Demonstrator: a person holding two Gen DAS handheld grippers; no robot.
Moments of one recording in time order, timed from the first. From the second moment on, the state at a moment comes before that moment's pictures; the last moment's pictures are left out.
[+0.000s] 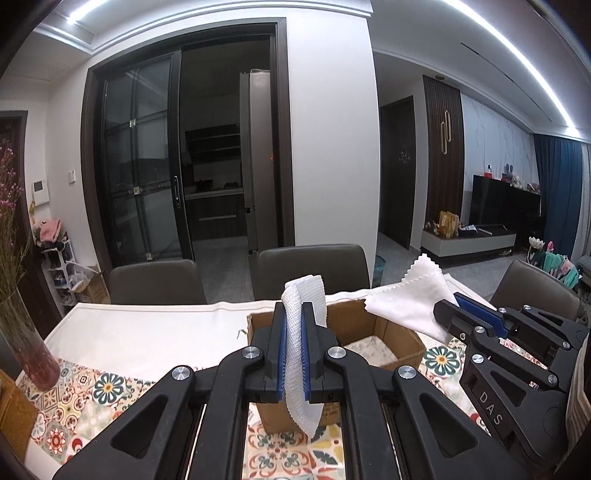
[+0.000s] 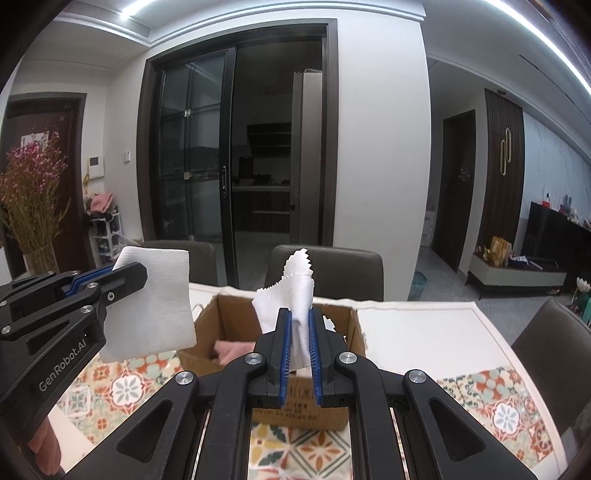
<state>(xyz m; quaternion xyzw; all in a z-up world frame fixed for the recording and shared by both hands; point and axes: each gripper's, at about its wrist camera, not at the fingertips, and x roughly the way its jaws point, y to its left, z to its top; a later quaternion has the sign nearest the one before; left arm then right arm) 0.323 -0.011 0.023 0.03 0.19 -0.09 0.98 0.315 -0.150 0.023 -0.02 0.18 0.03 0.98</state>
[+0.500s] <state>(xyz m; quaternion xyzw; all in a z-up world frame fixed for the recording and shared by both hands) 0.380 -0.020 0.008 0.03 0.20 -0.10 0.97 0.366 -0.149 0.009 -0.04 0.19 0.02 0.98</state>
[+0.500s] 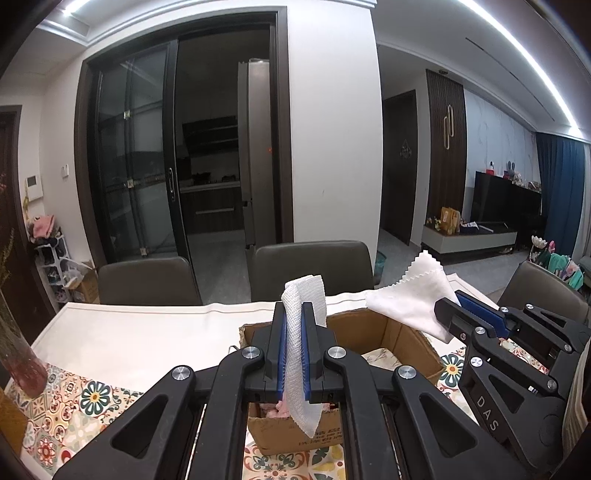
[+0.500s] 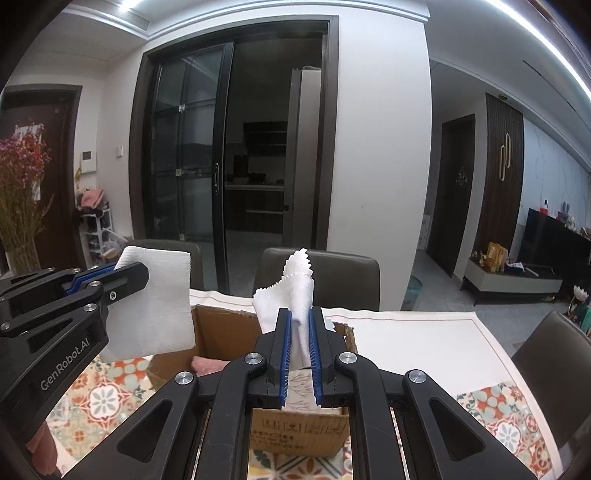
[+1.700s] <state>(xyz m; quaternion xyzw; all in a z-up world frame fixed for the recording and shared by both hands) 0.435 -0.030 -0.055 0.02 0.31 -0.08 0.95 0.432 -0.165 -0.048 -0.02 0.30 0.03 0.95</state>
